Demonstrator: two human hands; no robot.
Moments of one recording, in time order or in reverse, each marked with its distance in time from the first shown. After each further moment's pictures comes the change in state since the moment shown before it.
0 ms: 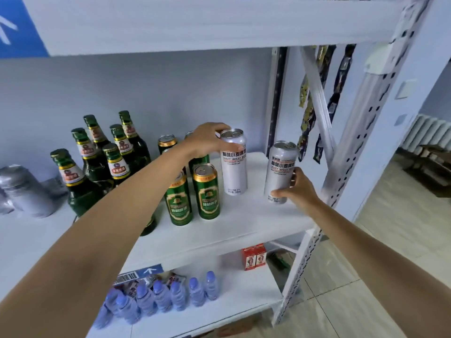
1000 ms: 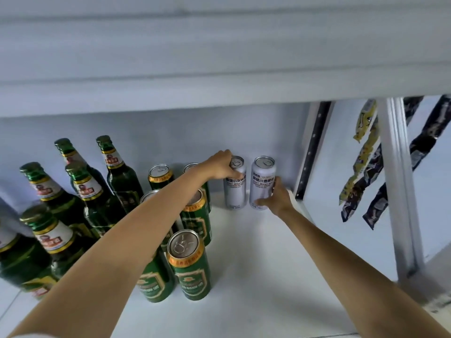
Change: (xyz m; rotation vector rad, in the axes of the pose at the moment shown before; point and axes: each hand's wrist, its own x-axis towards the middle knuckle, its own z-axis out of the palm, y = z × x) left_hand 0.208 -0.111 0.022 0.322 -0.082 -0.338; right_hand 0.251 0.004 0.106 -0.114 -0.205 -0.058
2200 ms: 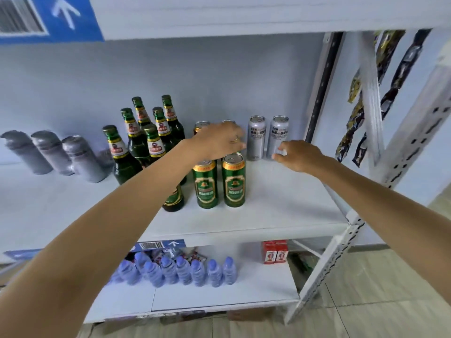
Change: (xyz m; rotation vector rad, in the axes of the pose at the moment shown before) left_hand -0.278 0.003 -0.034 0.427 0.209 0.315; right_hand -0.222 -0.115 -0.040 -0.870 -0.112 -0.210
